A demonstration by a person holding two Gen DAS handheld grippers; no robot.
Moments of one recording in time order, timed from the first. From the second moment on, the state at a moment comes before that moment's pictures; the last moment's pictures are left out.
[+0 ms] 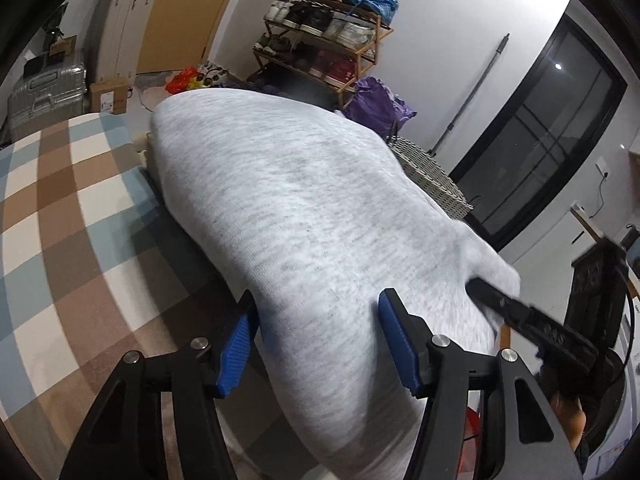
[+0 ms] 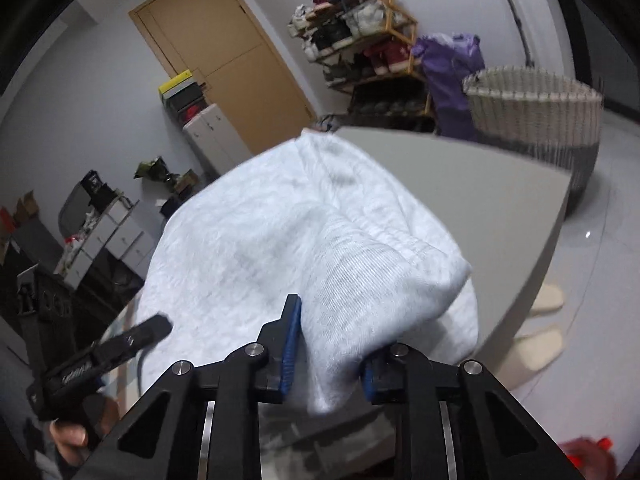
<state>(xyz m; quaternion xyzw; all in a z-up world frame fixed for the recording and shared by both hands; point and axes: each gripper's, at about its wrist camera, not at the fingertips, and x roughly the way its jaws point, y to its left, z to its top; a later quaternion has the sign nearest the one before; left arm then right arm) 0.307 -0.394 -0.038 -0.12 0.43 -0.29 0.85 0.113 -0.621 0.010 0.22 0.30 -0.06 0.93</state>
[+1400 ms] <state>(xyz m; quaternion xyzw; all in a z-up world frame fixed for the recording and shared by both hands) 0.255 -0.333 -0.045 -0.10 0.42 -0.28 0.86 0.068 -0.564 -0.013 0.26 0.30 -0.02 0.92</state>
